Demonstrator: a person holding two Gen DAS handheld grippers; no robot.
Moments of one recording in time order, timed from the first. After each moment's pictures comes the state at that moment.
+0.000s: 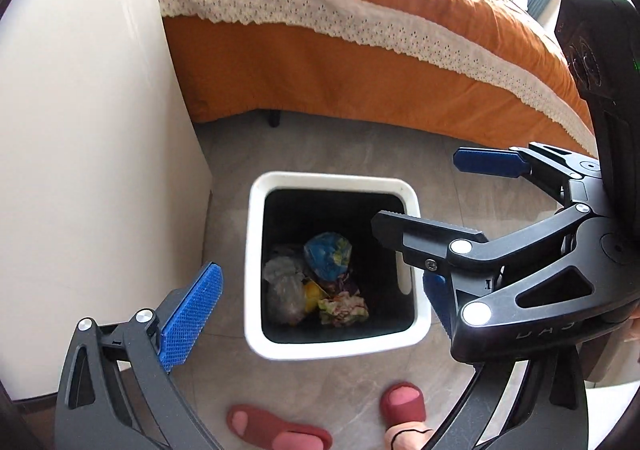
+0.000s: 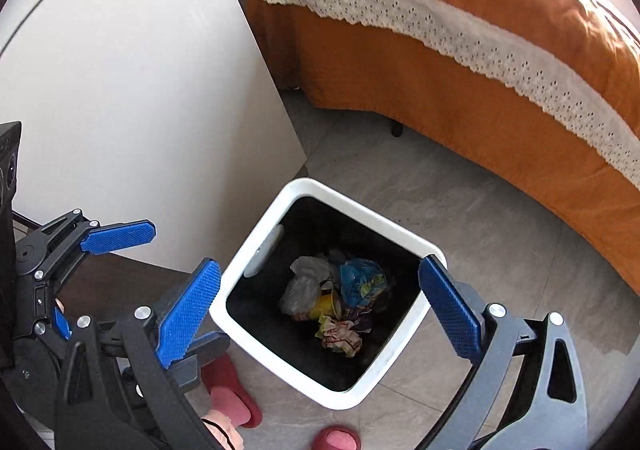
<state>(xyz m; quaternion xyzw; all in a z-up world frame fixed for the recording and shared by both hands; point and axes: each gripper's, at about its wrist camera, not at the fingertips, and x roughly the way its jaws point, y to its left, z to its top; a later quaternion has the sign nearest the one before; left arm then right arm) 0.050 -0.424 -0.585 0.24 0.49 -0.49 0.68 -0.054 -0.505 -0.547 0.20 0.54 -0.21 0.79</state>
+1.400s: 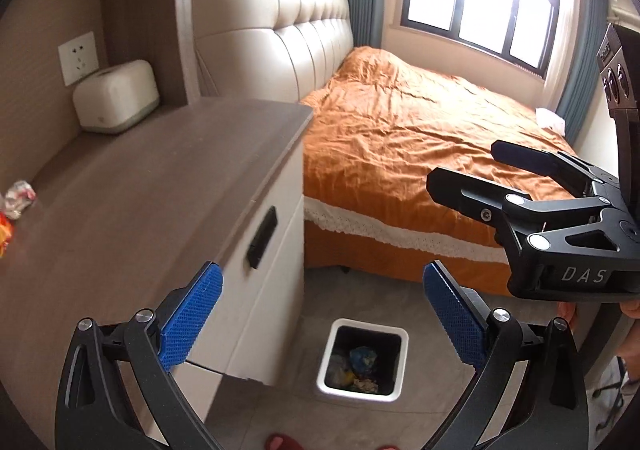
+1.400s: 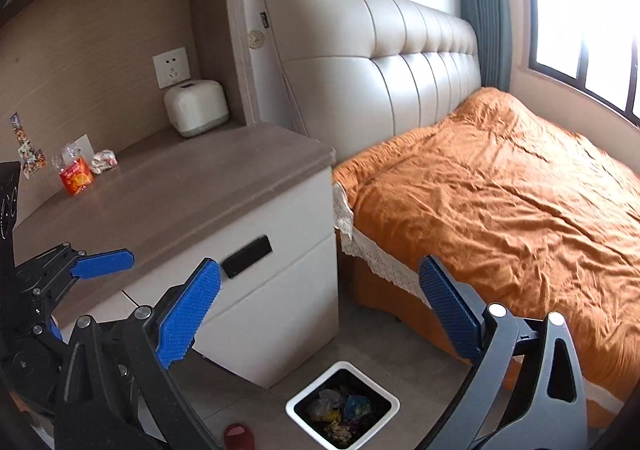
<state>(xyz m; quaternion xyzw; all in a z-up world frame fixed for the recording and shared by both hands) 0.053 -0.325 -0.207 0.14 0.34 -0.39 0.85 -0.001 -0.443 -0.159 0.07 0.34 -0.15 0.93</state>
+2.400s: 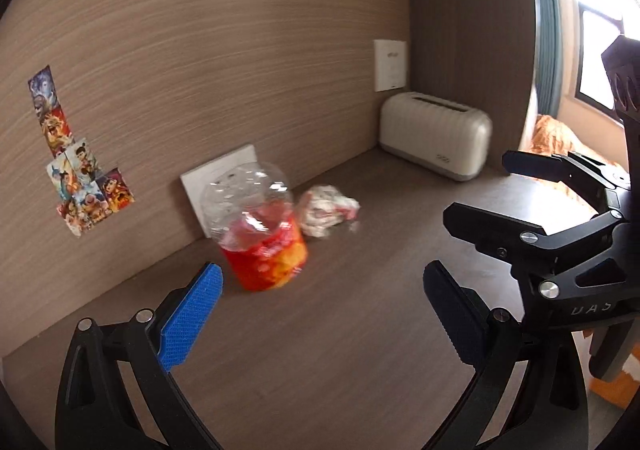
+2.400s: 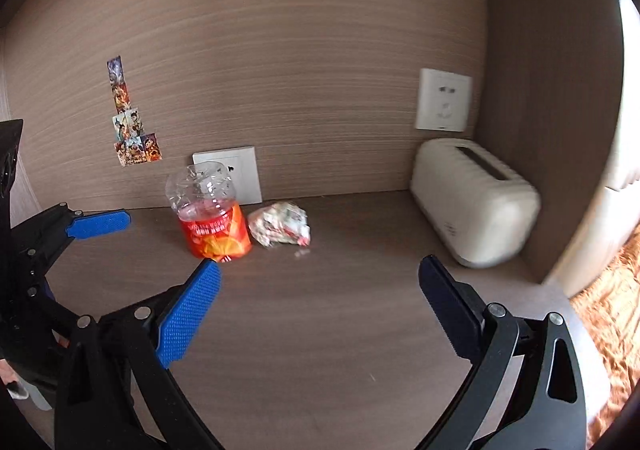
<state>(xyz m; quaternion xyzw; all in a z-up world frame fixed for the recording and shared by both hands) 0.260 -0.074 -0.158 0.08 0.30 -0.11 0.94 0.290 -0.218 -0.159 -0.04 0.33 0.15 0.93</state>
